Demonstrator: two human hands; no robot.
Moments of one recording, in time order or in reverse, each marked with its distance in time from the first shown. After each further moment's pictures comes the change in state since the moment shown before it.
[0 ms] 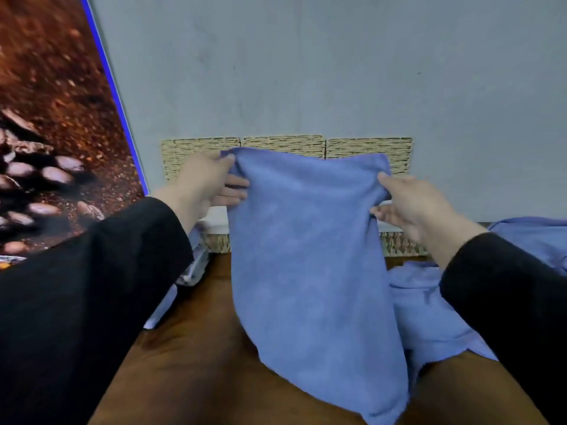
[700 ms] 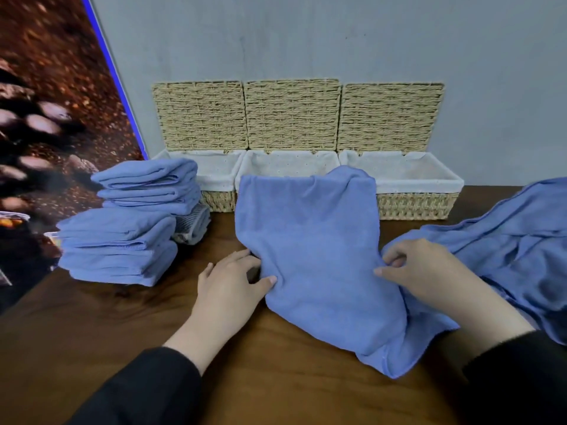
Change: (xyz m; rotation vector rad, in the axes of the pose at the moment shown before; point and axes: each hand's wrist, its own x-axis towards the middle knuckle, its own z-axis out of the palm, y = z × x) left_hand -0.117 -0.181 0.027 0.807 -0.162 0.045; right_hand -0.064 0.116 -0.034 -1.189 -0.319 -0.059
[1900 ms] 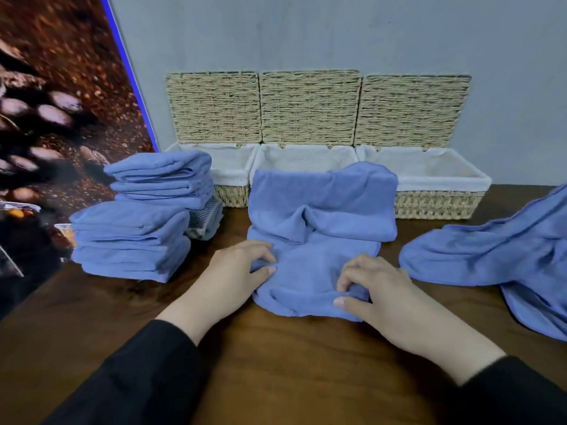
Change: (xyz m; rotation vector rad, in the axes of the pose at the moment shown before) left_hand 0.029 -0.035 -0.014 -0.081 -0.084 0.281; right_hand -0.028 -0.054 0.047 0.046 -0.067 -0.408
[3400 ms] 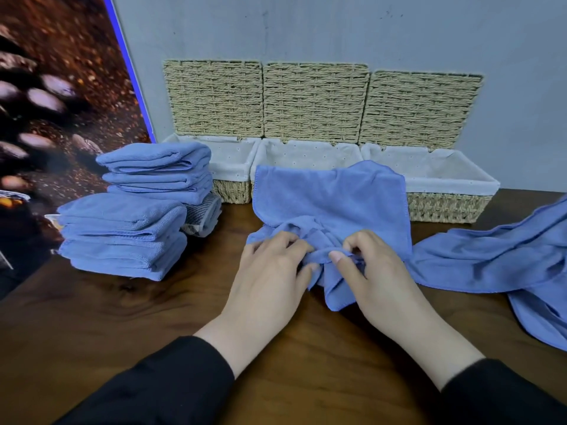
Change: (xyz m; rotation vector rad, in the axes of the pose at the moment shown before) left_hand -0.006 0.058 0.028 0.179 0.287 0.173; right_hand 0.031 -0.007 0.016 0.233 0.428 -0.020
